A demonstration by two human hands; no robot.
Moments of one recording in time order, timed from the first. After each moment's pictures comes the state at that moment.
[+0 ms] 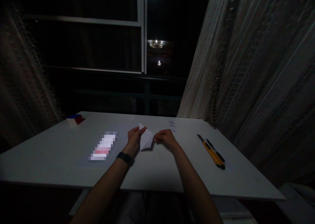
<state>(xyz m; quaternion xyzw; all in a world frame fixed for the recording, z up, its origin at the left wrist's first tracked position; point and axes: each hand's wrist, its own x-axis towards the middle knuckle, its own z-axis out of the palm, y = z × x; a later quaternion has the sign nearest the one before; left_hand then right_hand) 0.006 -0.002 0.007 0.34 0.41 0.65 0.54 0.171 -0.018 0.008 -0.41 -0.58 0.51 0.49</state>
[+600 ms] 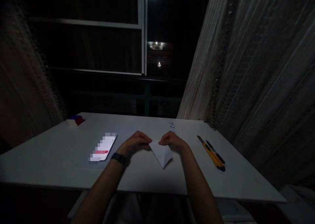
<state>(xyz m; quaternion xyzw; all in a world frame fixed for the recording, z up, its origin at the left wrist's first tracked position) -0.013 -0.020 0.031 0.59 0.36 0.33 0.64 0.209 -0.027 0.028 -0.43 -0.66 0.52 0.33</state>
